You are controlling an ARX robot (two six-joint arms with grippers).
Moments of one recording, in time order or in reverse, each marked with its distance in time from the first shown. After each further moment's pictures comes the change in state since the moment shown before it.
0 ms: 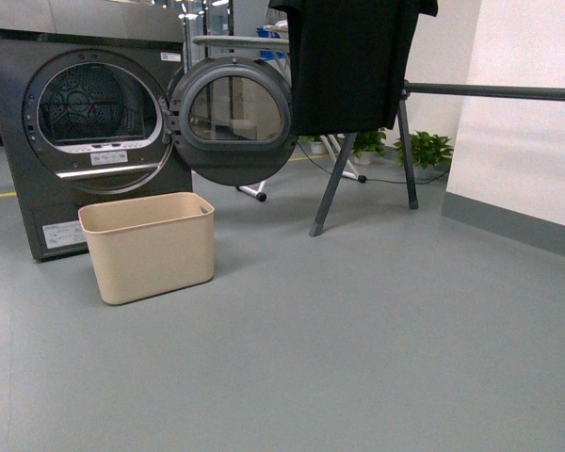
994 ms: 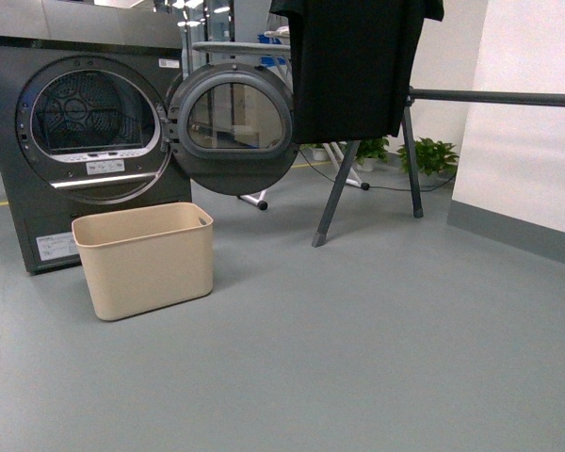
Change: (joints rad) left arm 0.000 0.000 0.000 0.000 0.001 0.000; right arm 0.000 0.000 0.000 0.000 0.001 0.000
